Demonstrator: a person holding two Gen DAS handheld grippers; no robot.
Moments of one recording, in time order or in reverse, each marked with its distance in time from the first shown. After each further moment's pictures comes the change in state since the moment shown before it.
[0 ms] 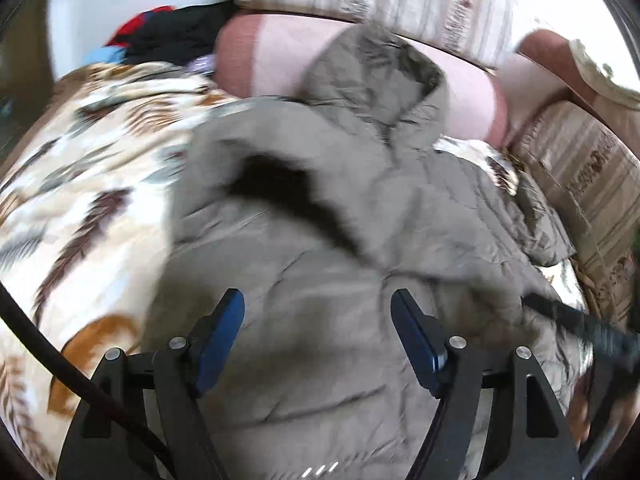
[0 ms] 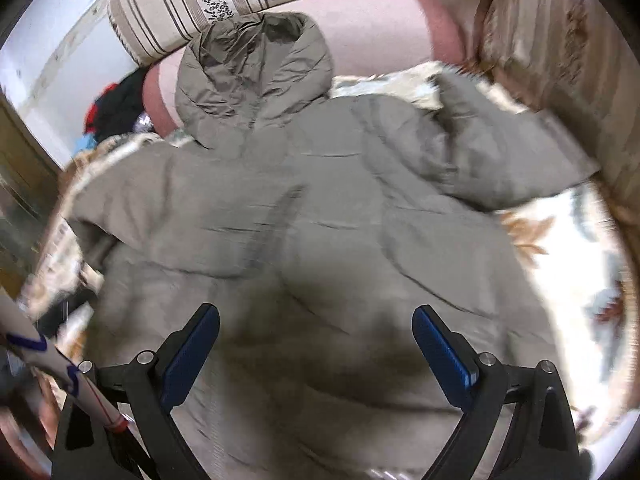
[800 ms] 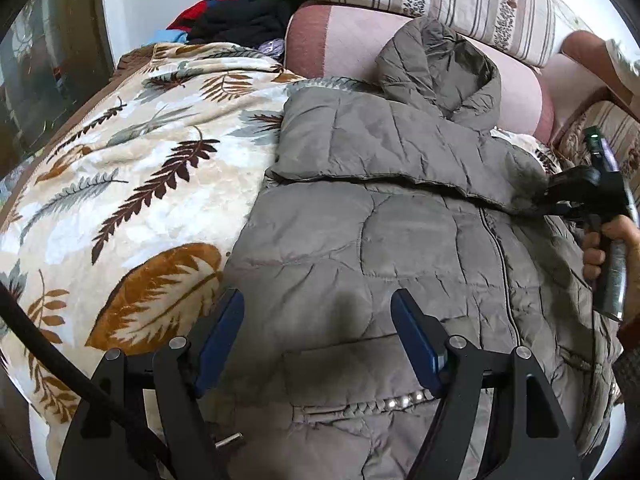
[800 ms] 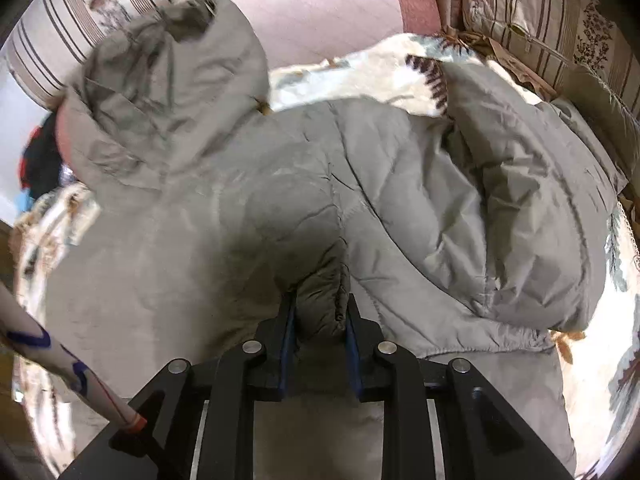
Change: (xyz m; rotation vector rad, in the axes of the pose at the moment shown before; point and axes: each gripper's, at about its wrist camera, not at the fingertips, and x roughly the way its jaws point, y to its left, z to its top) left arm -0.018 0.036 -0.047 -0.036 0.006 0.162; right arm 0.099 -0.015 0.102 0.152 0.087 -0.163
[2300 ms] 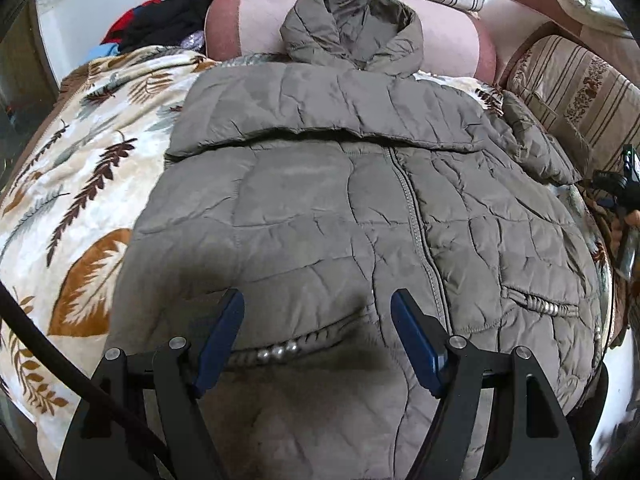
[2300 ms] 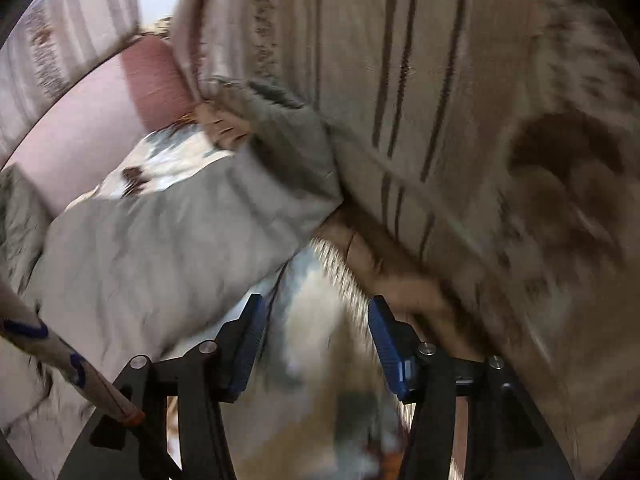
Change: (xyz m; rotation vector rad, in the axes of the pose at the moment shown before) left arm 0.001 -0.085 -0.027 0.158 0.099 -0.094; right arm -0.085 -0.306 0.016 0.254 -0.222 -0.273
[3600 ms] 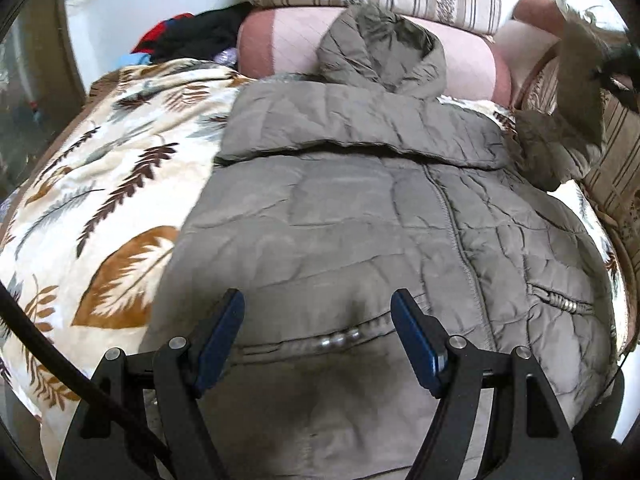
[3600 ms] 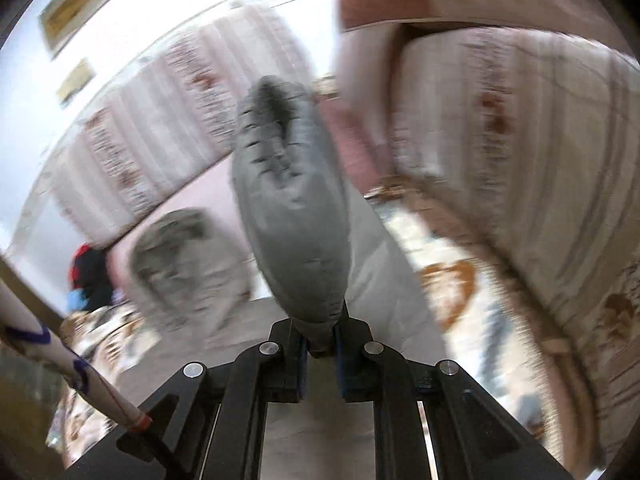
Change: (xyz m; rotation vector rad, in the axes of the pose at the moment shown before) left arm -0.025 0.036 -0.026 -0.034 -0.116 0.059; right arm -0.170 0.160 0.044 -0.097 -0.108 0.468
